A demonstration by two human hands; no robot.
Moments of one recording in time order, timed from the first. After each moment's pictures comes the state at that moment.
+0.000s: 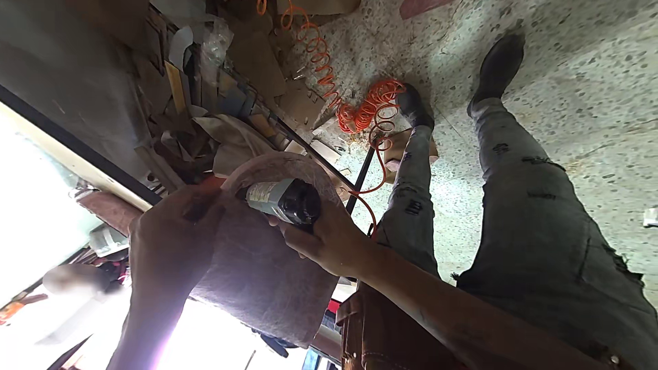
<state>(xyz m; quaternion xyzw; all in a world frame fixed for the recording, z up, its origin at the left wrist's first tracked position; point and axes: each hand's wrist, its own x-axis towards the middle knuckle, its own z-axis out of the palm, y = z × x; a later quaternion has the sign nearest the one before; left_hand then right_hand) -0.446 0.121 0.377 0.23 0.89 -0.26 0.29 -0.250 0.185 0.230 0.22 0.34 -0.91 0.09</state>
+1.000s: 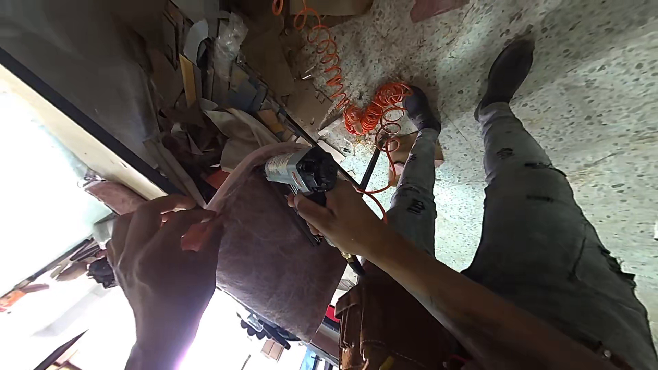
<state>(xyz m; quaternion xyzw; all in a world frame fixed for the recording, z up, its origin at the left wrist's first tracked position) -0.416 0.102 0.423 0.32 0.89 -0.26 0.19 -0.258 0.185 0.224 0.24 0.35 -0.90 0.10</state>
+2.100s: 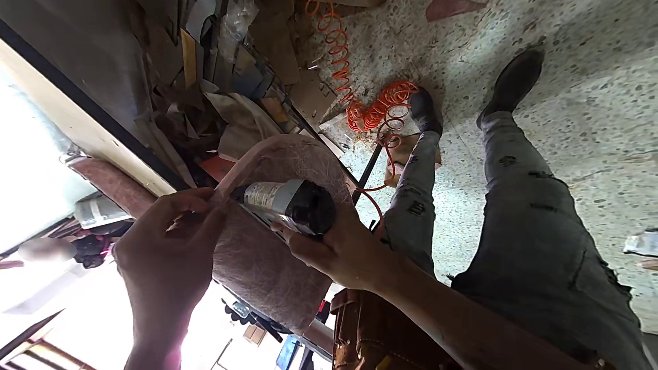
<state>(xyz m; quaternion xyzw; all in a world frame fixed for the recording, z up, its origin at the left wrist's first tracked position) -0.415 0.092 0.416 0.14 0.96 -0.09 0.22 -0.251 0.184 0.261 0.17 0.40 -0.90 0.09</state>
